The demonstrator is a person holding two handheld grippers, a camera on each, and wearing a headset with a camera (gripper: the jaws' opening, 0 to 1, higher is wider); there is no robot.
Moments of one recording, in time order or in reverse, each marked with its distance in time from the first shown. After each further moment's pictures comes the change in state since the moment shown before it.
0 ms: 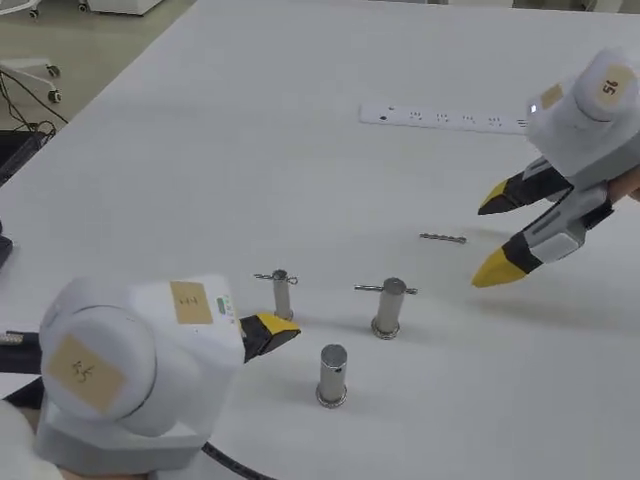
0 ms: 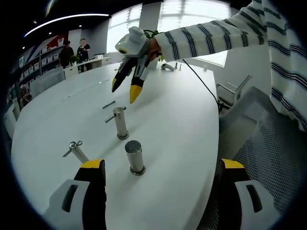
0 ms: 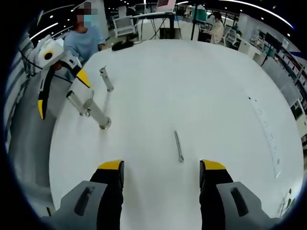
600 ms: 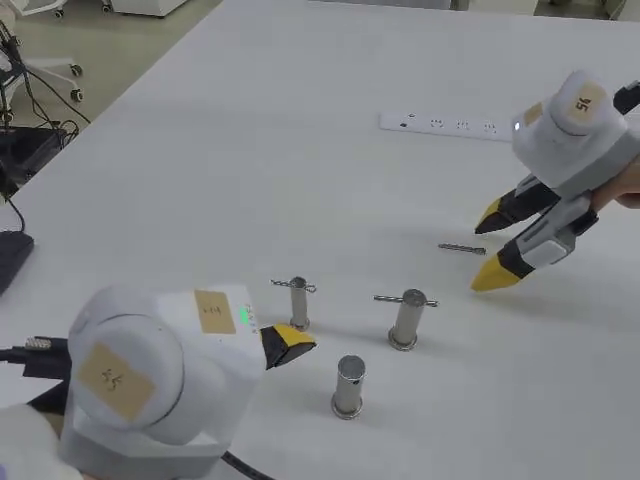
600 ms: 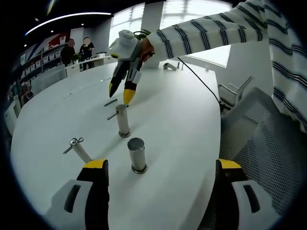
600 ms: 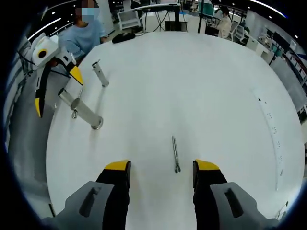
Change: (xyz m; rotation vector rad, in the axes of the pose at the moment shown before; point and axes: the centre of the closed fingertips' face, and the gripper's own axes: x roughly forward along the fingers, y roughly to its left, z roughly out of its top) left arm 0.000 0.004 -0.005 -0.022 0.003 0.010; right arm 0.022 -0.004 0.003 -0.052 0.083 0.053
